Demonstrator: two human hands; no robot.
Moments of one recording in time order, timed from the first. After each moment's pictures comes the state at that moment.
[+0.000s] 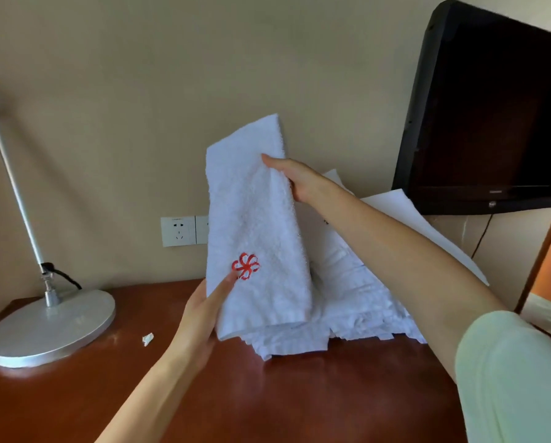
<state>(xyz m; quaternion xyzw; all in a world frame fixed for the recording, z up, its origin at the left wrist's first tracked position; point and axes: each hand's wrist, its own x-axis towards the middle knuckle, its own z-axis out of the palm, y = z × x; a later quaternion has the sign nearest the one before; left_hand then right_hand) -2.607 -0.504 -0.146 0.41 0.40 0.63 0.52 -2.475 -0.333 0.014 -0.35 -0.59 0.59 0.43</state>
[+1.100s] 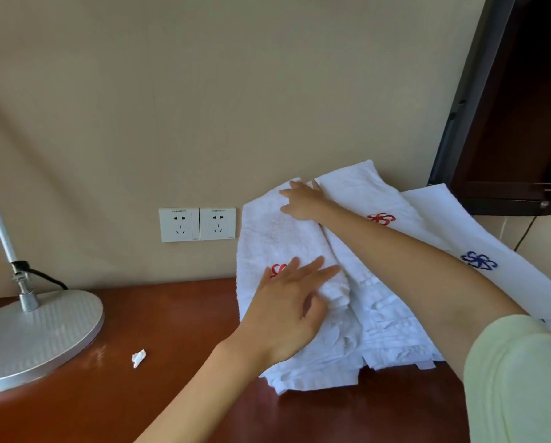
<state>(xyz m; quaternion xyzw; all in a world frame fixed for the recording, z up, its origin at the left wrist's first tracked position) -2.575 -0.415 -0.152 0.81 0.49 0.30 0.10 -2.494 -0.198 -0.063 -0.57 -0.82 -0.09 0.04</state>
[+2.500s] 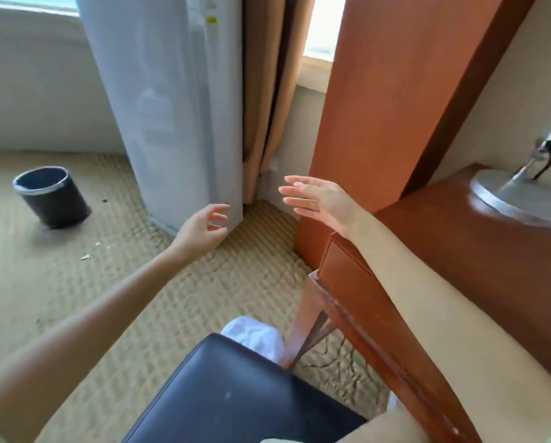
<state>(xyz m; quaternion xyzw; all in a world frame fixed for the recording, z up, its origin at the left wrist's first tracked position) -2.936 -1.044 -0.320 0.13 0.87 0.48 0.04 -2.883 -0.796 -0.239 -0.03 -0.74 0.66 -0.05</state>
